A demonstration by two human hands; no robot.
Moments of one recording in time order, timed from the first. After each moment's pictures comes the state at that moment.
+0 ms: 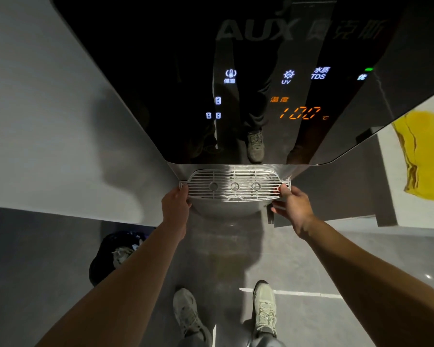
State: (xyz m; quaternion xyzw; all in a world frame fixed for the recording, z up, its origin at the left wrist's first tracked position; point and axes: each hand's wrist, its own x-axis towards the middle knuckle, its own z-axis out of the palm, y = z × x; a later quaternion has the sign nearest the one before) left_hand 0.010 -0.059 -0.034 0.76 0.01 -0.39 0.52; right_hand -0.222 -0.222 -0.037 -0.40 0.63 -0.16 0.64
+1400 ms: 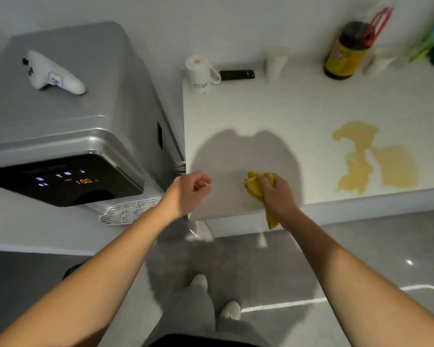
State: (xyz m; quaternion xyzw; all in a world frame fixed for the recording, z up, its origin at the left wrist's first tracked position) left_hand -0.300 -0.237 0.267 0.75 -0.51 -0.33 0.24; right_hand -0.531 -0.338 0.229 -0.60 0.61 -0.20 0.48
